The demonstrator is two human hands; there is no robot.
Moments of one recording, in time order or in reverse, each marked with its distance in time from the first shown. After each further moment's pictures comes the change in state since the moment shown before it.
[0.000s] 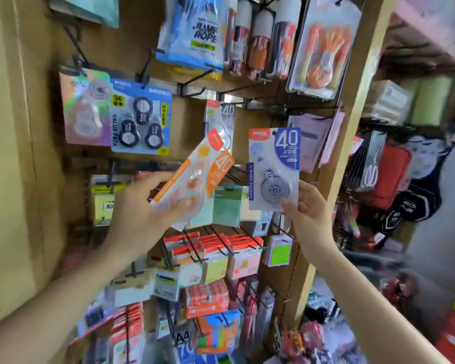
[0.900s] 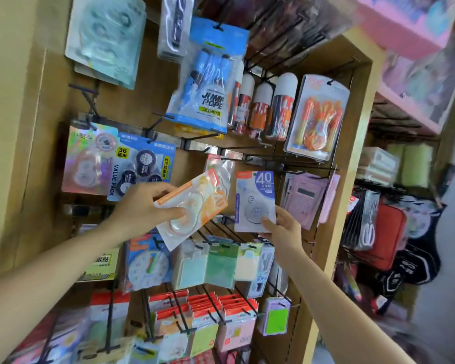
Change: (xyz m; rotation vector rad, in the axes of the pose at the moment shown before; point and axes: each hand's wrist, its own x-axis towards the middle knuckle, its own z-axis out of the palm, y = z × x) left_hand 0.128 -0.034 -0.008 0.071 -0.218 -0.024; right_hand 0.116 0.004 0.053 0.135 -0.020 0.170
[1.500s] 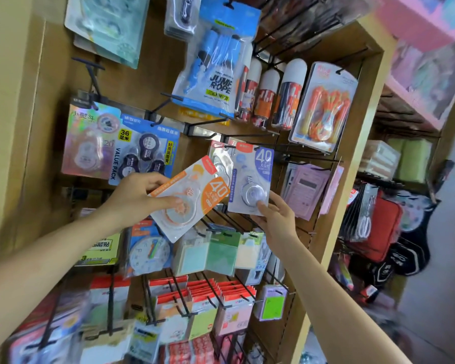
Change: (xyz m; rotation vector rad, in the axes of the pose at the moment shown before) left_hand -0.011 -0.008 -0.007 -0.181 -0.039 -0.094; right_hand -0.002 -0.002 0.022 0.190 -0.038 0.093
